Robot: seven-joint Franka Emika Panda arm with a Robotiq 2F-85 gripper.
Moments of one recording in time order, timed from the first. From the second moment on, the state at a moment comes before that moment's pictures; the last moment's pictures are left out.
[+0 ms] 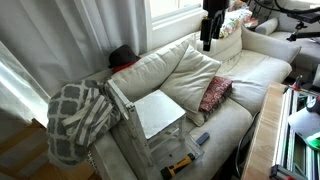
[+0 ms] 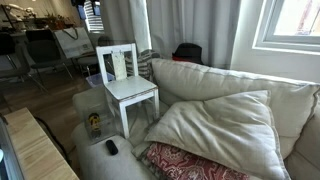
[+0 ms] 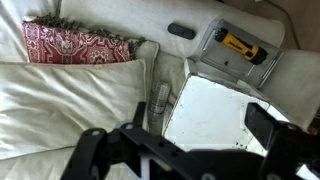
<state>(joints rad) 0.06 -0.33 0.18 -2.38 -0.01 2.00 0.15</state>
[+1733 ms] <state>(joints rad) 0.11 0.23 0.13 -2.60 -0.02 2.77 0.28</state>
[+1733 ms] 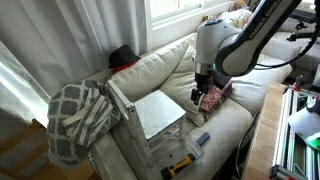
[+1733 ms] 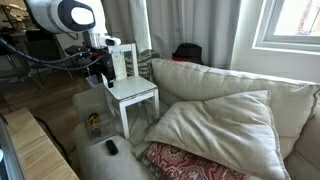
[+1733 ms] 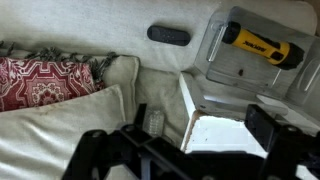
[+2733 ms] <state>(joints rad) -0.12 0.71 0.26 -2.47 0.42 2.99 0.21</state>
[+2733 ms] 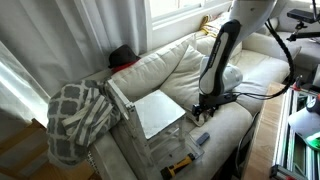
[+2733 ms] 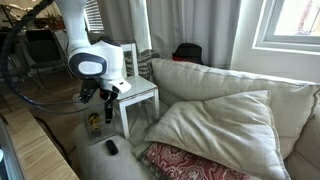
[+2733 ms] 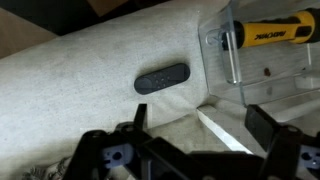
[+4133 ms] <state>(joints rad) -0.17 1.28 0.25 -2.01 0.57 2.96 0.53</state>
